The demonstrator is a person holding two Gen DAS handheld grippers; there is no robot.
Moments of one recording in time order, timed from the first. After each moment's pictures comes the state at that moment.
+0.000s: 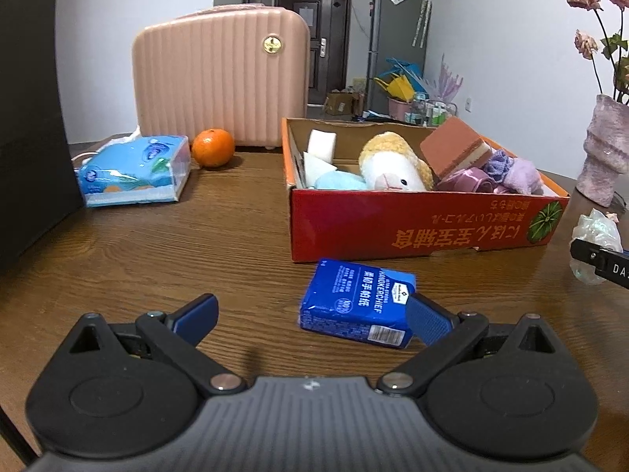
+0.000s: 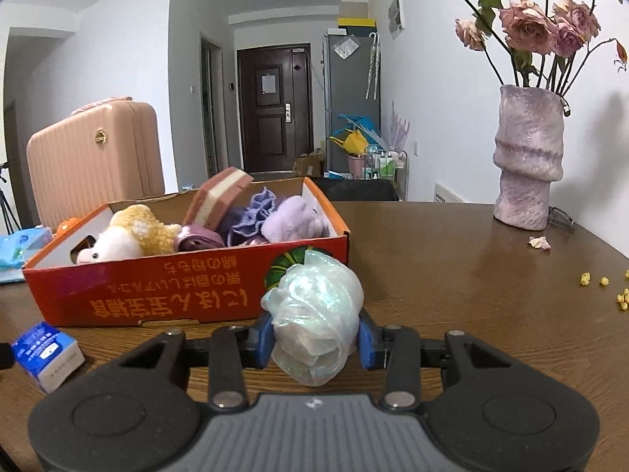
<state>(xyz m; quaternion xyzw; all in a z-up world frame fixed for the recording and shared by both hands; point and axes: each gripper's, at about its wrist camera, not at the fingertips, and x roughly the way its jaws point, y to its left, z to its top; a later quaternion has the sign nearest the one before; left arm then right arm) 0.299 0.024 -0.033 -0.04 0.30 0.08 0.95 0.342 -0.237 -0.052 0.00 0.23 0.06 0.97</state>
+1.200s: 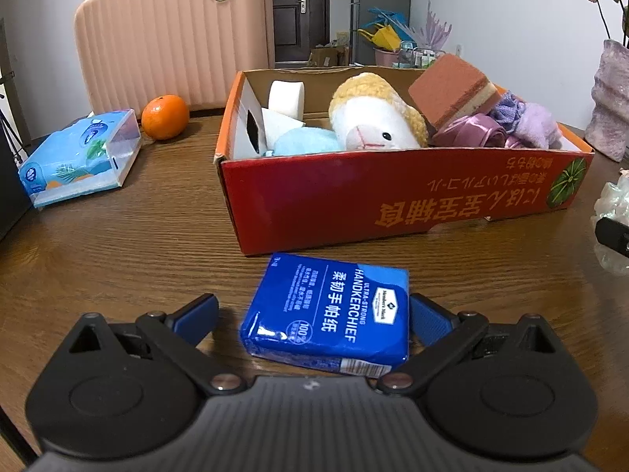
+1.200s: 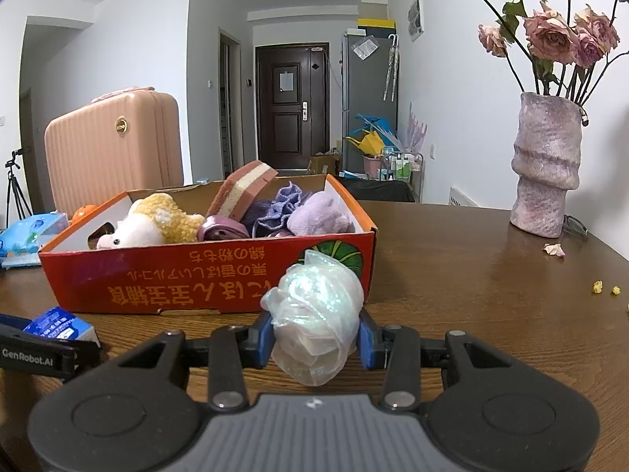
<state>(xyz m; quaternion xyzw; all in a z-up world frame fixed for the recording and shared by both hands) 0.368 0.005 -0.062 -0.01 0.37 0.06 0.93 0.338 -0.224 -0.055 -0.01 0.23 0.08 0.97</state>
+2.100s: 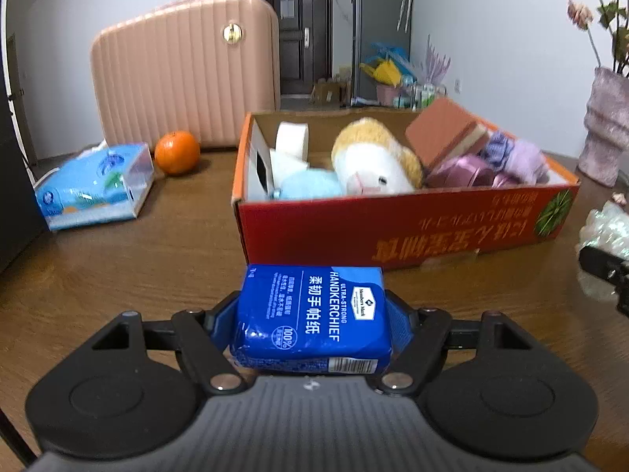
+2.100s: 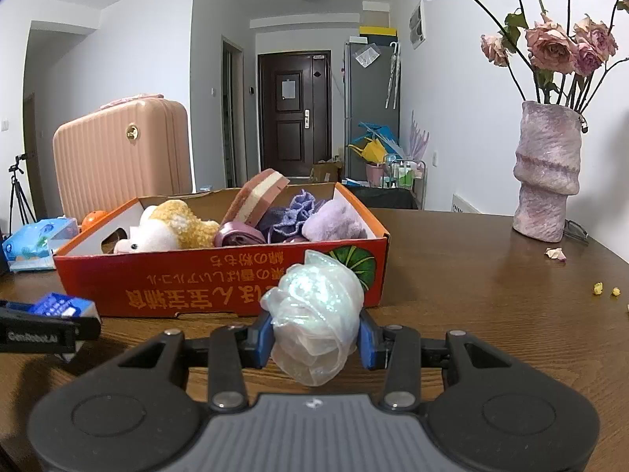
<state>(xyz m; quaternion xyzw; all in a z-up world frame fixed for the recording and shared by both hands) 0.353 0.004 -0.049 -0.01 0.32 0.06 0.94 0.325 -0.214 -0.051 -0.01 0.22 0.08 0.97</state>
